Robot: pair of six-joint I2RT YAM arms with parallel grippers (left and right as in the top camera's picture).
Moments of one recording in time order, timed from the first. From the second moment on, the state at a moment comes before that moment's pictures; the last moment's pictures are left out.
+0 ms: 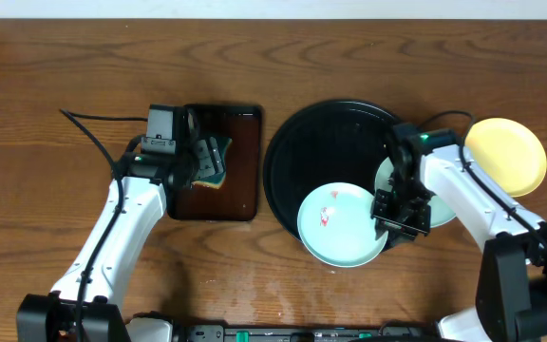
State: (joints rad) left arm -0.13 1.43 0.95 -0.60 0.07 -0.41; right arm 0.27 1.69 1.08 -1.26 -0.23 0.55
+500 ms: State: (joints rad) left arm -0.13 1.43 0.95 -0.60 0.07 -0.41; right arm 0.34 1.69 0.99 -1.20 -0.24 0.62
